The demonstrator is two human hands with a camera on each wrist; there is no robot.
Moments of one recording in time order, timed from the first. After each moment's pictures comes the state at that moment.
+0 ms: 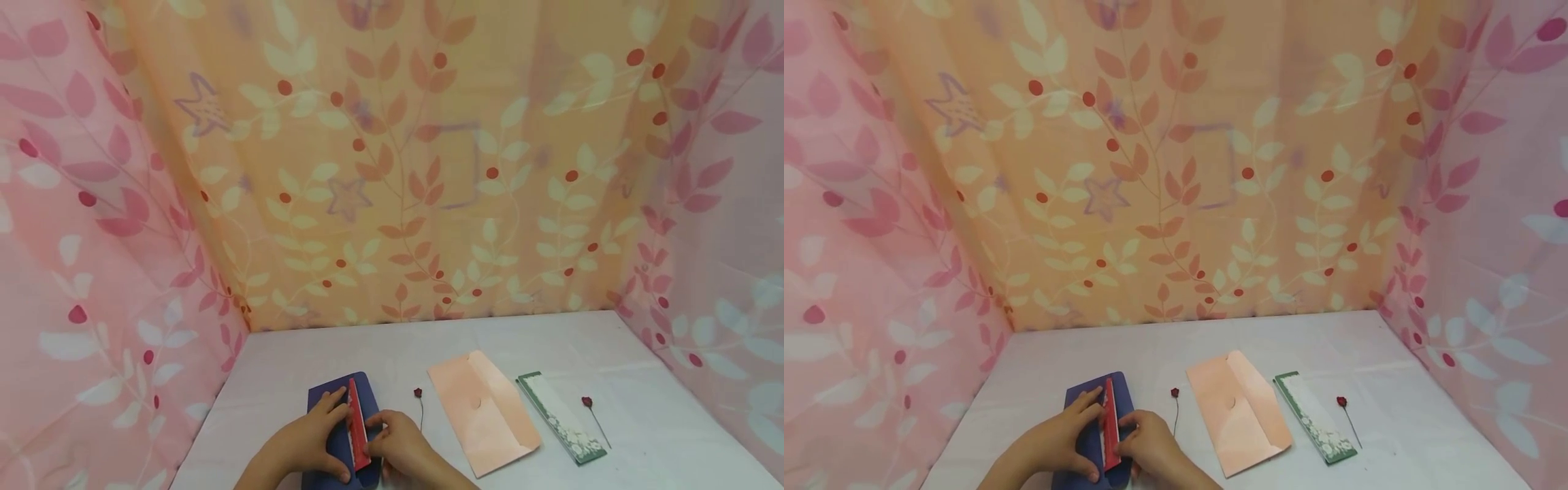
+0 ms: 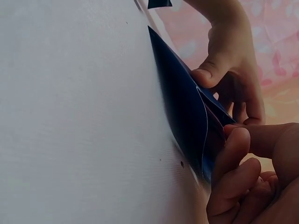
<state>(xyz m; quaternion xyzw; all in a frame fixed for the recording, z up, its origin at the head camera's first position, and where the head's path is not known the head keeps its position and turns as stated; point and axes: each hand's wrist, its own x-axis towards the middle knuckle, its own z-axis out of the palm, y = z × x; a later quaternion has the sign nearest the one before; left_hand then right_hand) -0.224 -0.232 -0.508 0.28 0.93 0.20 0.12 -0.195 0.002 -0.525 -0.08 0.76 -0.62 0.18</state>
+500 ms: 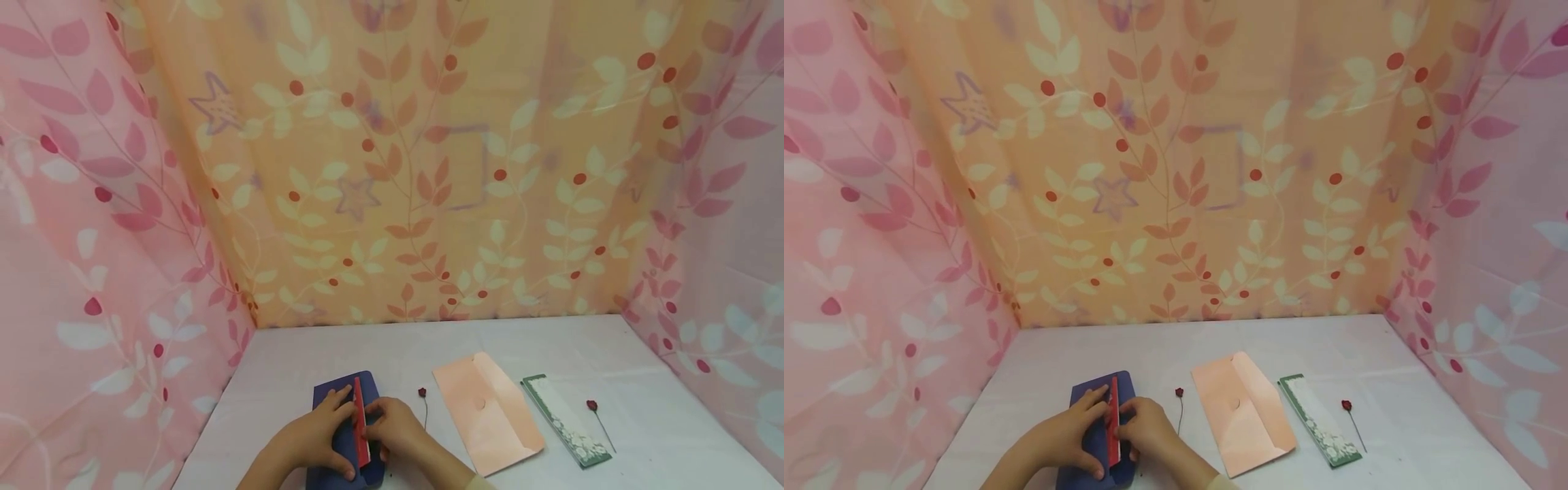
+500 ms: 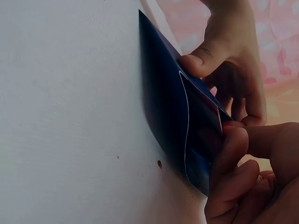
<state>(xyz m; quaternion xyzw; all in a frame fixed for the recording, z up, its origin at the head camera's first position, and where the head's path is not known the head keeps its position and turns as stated) -0.222 -0.231 -0.508 0.29 0.93 0.19 0.11 -0.218 -0.010 -0.523 -0.10 0.80 -0.57 0.17</state>
